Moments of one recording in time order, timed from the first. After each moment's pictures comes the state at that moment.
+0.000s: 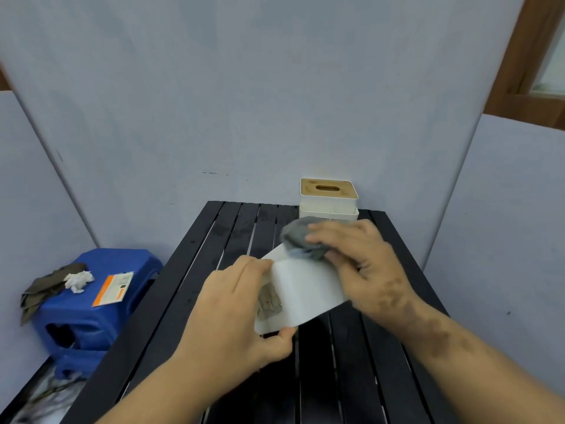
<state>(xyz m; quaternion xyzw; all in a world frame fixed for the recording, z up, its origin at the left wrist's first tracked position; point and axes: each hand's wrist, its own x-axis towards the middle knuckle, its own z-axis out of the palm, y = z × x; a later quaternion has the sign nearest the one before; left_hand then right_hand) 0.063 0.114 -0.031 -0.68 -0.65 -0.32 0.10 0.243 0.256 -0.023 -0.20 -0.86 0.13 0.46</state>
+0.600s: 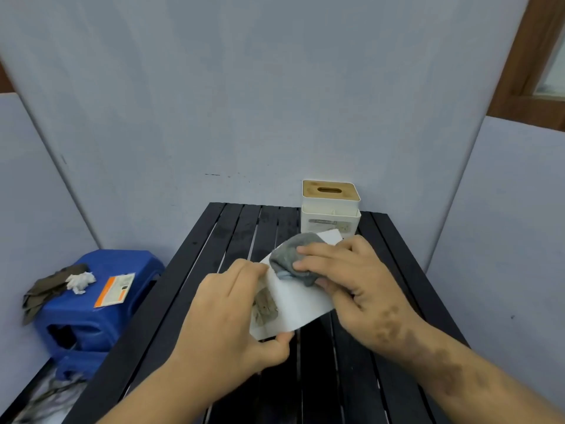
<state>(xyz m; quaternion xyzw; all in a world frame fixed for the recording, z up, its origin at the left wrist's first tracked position) 0.058 0.111 -0.031 -0.68 -0.66 -0.32 0.10 0.244 0.230 -0.024 -0.16 -0.89 0.12 0.42</state>
